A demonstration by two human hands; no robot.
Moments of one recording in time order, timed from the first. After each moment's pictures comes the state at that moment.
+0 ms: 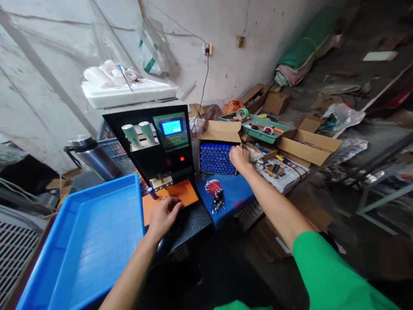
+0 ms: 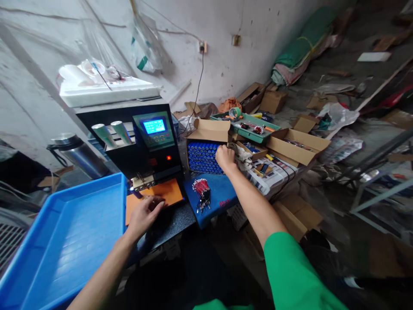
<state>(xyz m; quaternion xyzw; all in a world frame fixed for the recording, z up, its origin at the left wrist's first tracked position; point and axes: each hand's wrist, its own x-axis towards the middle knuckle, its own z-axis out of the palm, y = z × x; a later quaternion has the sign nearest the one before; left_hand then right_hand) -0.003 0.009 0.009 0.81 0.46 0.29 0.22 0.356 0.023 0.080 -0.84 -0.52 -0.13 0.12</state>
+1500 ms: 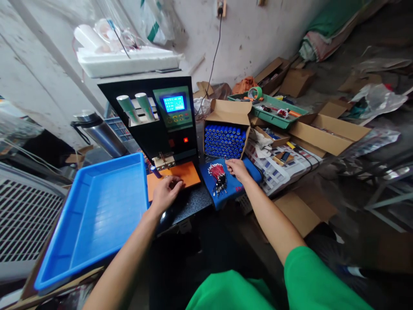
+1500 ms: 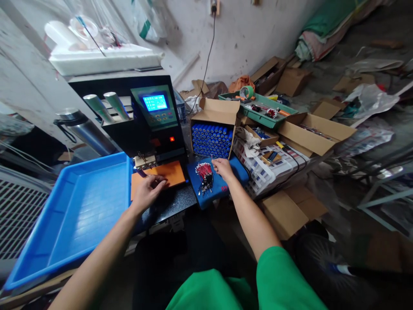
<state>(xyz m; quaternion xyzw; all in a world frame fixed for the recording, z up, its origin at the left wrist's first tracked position) 0.004 0.011 0.002 0.77 0.48 0.32 0.28 0.327 -0.017 -0.034 -0.59 -0.33 0.45 0.58</state>
